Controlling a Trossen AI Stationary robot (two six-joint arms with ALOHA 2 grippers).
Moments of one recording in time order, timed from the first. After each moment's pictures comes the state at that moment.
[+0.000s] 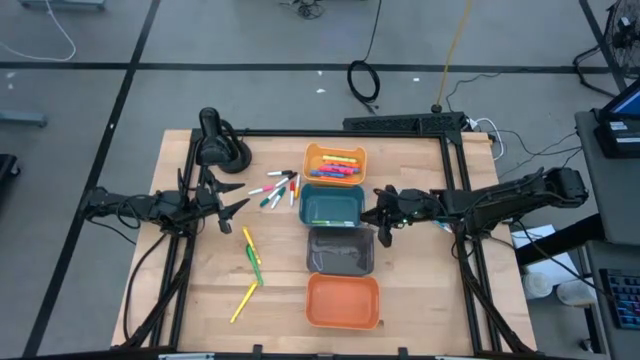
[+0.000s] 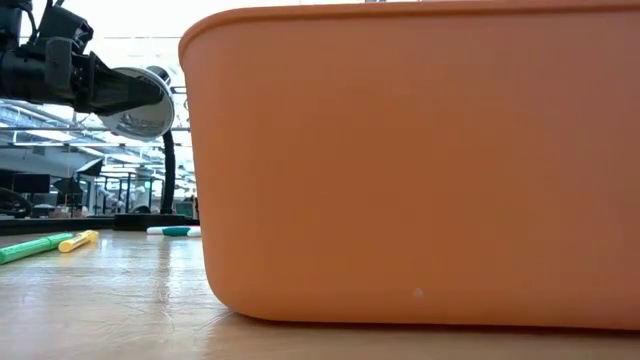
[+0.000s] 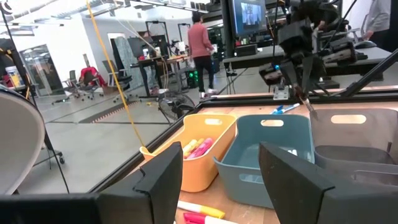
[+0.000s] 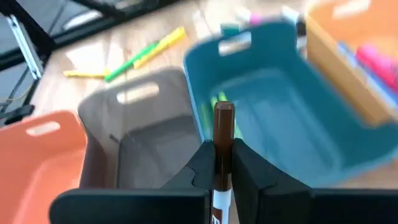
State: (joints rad) left arm -0.16 0.03 0.02 0.06 -0.52 0.18; right arm 0.03 1.15 0.52 0.12 0.08 0.37
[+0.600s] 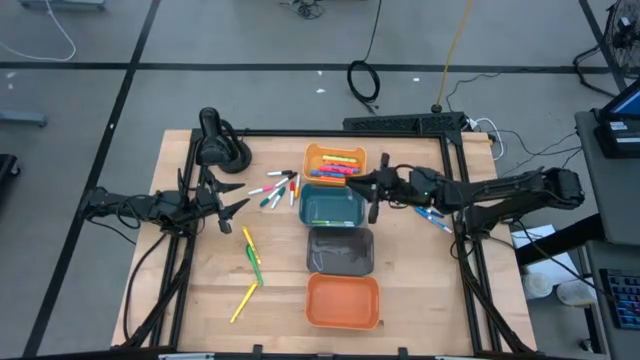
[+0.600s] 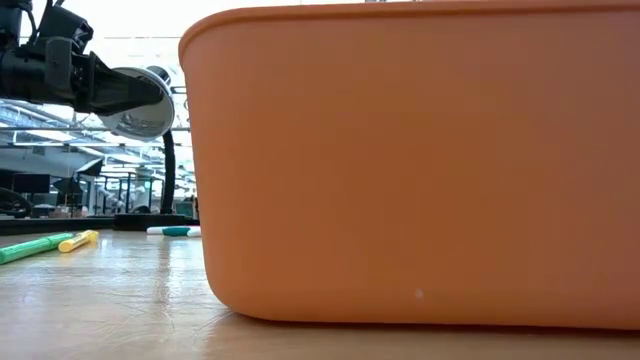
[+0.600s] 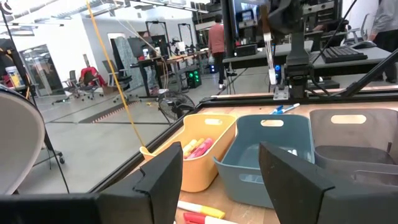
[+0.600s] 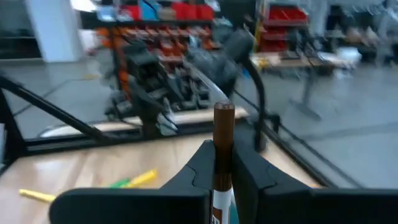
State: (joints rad) left arm -0.16 0.03 0.02 0.06 -0.52 0.17; right arm -0.05 1.20 0.64 0.53 0.17 0.04
